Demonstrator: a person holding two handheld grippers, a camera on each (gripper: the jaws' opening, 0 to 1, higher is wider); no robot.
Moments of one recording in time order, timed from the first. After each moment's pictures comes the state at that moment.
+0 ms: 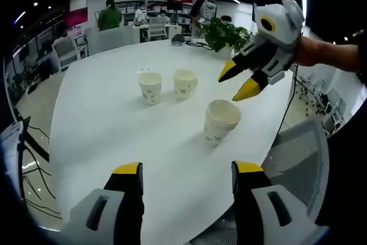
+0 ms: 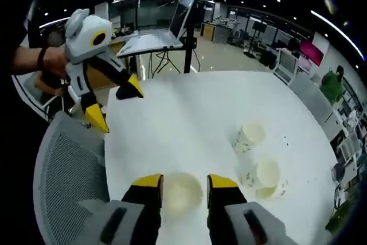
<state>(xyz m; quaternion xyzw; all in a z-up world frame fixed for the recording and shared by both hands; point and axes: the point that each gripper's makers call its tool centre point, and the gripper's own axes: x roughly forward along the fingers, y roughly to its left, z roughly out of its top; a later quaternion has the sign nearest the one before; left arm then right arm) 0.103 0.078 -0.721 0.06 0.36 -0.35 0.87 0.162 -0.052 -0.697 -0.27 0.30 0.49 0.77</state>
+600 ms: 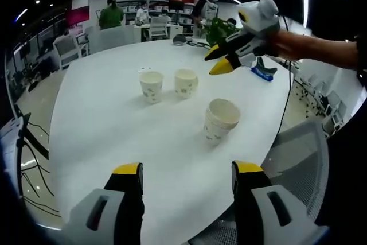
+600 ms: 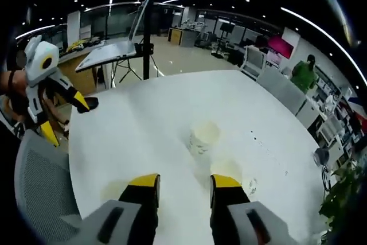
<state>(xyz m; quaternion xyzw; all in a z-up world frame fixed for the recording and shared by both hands) 0.102 0.080 -0.723 0.05 0.36 -0.34 0.87 0.237 -0.085 -0.707 -0.25 0.32 0.40 0.82</state>
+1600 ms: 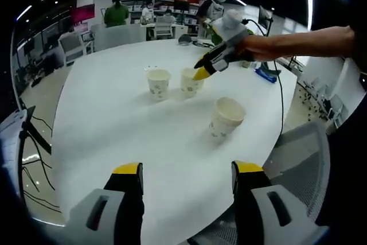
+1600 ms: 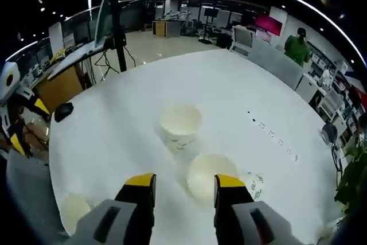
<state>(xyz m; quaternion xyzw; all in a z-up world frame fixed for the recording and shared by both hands) 0.100 0.091 -0.728 0.04 0.36 -0.33 0.87 0.303 -0.090 -0.763 -0.20 0.38 0.37 0.83</state>
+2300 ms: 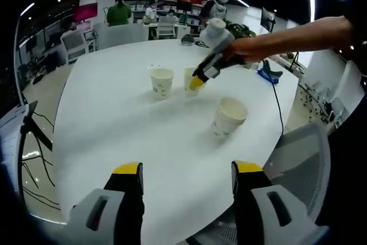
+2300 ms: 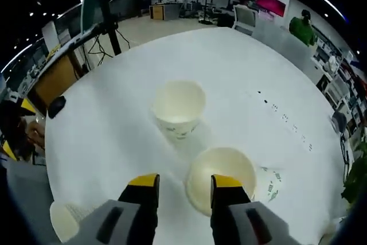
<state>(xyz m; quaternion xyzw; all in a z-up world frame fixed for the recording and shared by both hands) 0.093 0.099 -0.720 0.03 0.36 -0.32 0.88 0.299 -0.079 -0.798 -0.21 0.45 0.36 0.79</state>
